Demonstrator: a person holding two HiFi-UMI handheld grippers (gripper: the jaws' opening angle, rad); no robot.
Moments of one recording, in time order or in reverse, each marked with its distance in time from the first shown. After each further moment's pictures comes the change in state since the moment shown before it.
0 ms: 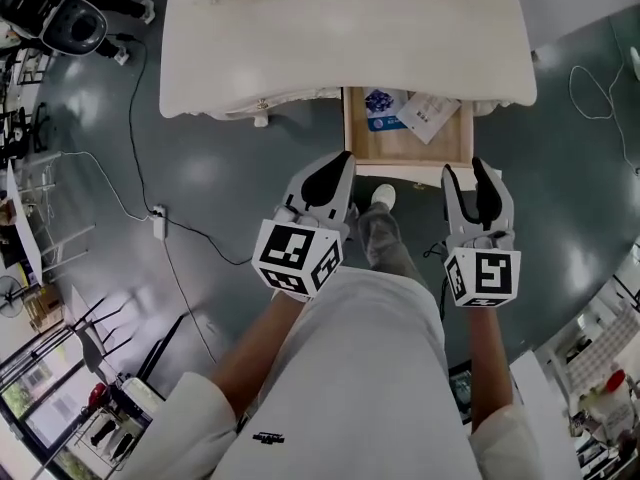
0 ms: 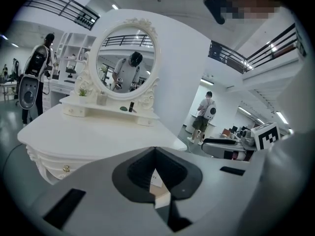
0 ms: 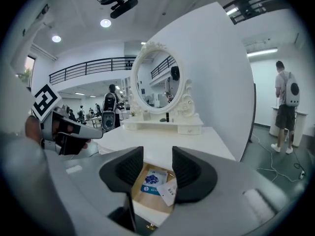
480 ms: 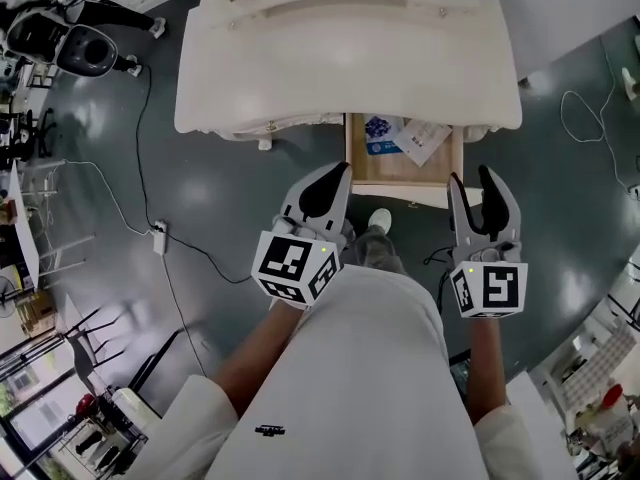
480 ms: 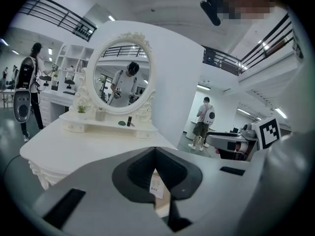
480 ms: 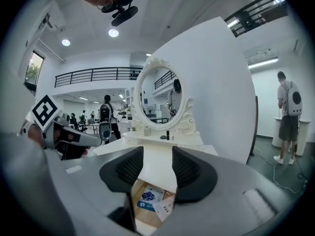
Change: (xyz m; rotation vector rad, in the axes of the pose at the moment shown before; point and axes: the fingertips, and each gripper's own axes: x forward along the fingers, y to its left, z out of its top) left arm -0.019 -0.014 0.043 0.049 -0.101 0.004; right arm -0.020 -0.006 0.068 -0.054 -0.129 0.028
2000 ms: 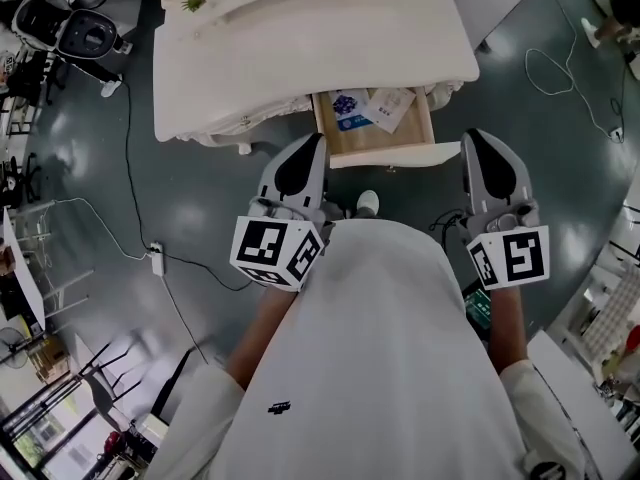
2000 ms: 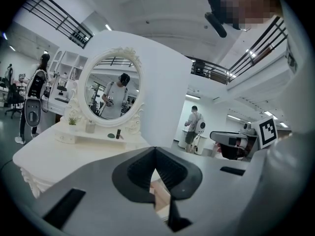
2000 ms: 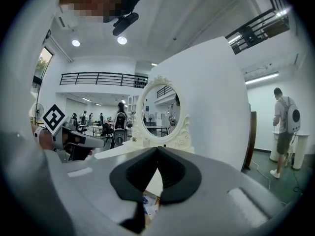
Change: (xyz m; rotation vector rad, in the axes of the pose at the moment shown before) left arm -0.039 -0.042 0.040 0.024 -0.126 -0.101; right arm -0.076 -0.004 0.066 -0.083 -0.101 -0.006
